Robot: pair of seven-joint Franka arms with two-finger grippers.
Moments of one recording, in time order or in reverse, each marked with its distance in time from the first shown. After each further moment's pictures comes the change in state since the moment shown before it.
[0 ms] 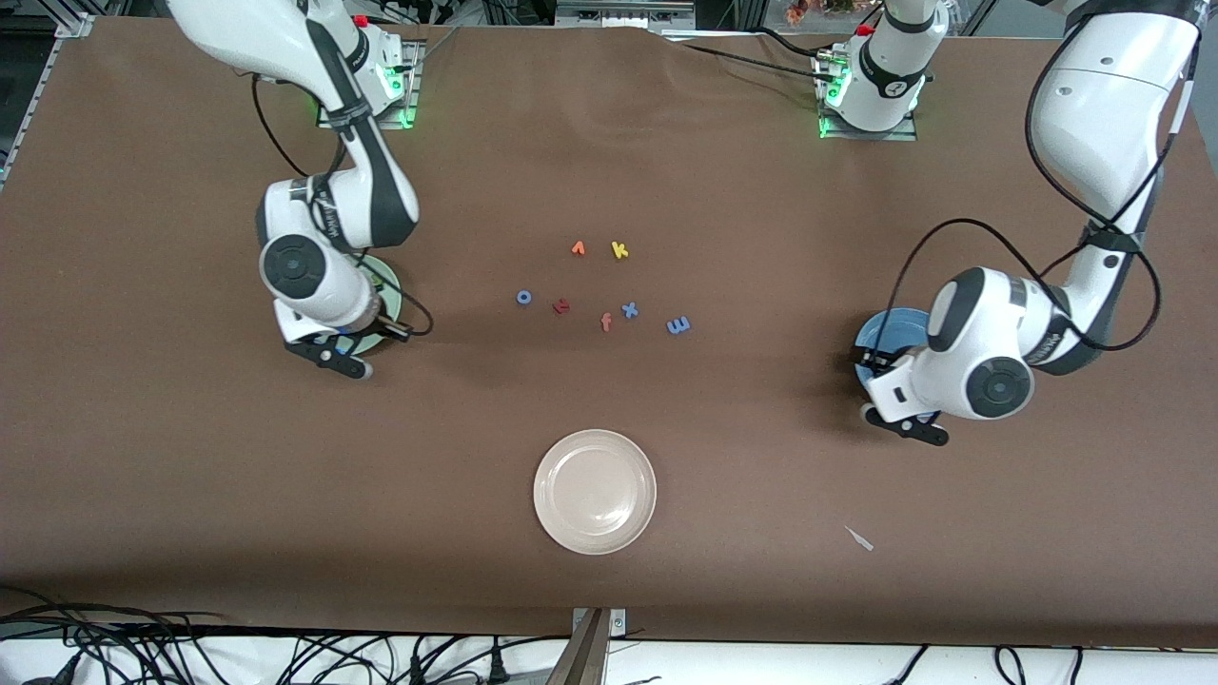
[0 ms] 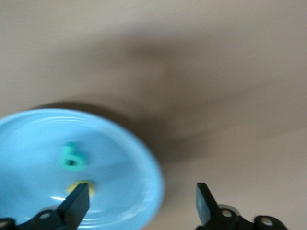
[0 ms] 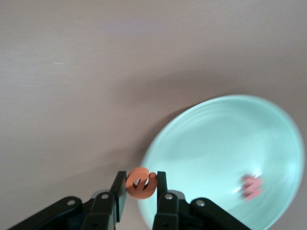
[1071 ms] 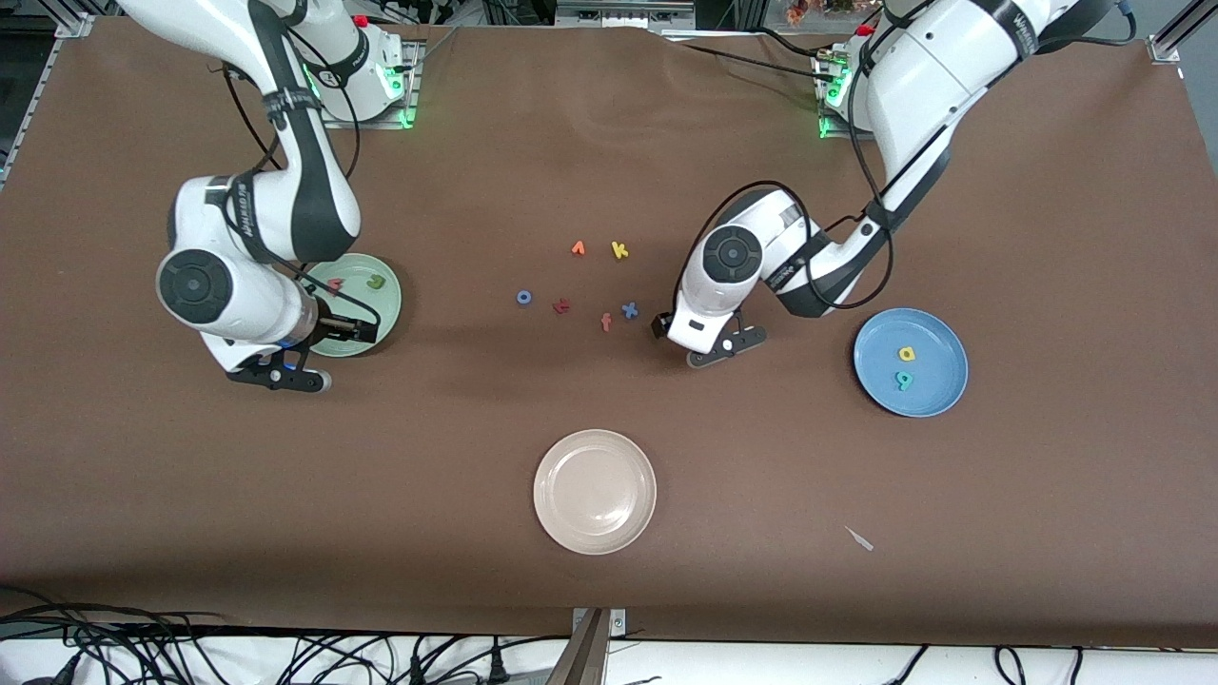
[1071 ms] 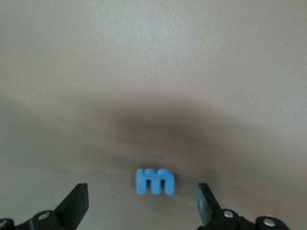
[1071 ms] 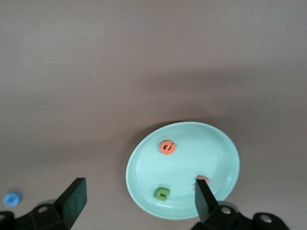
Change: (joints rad) left arm -0.289 0.051 -0.161 -0.153 0.122 0.408 -1.195; right arm -0.028 -0.023 -0.045 0.341 0.039 -0.408 -0.325
